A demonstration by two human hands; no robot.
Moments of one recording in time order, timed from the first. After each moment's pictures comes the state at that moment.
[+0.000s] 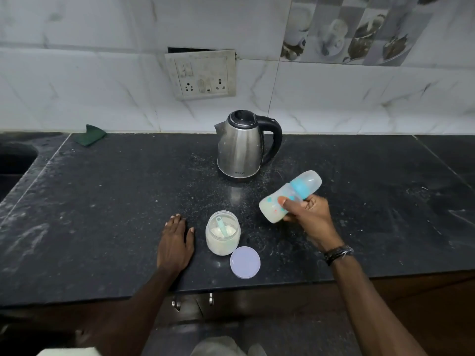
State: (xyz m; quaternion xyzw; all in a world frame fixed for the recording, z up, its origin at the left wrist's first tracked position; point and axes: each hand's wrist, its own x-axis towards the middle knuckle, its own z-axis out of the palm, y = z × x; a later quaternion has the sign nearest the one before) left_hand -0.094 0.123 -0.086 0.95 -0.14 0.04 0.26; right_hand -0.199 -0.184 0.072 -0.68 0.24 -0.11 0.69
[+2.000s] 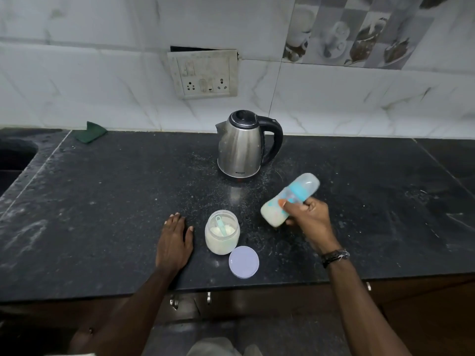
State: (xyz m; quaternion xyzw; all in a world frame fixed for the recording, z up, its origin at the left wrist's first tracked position) left_hand -0.095 0.123 -0.087 0.95 -0.13 0.04 0.27; right_hand -0.199 -0.186 0.055 -0.74 0.28 -0.13 0.60
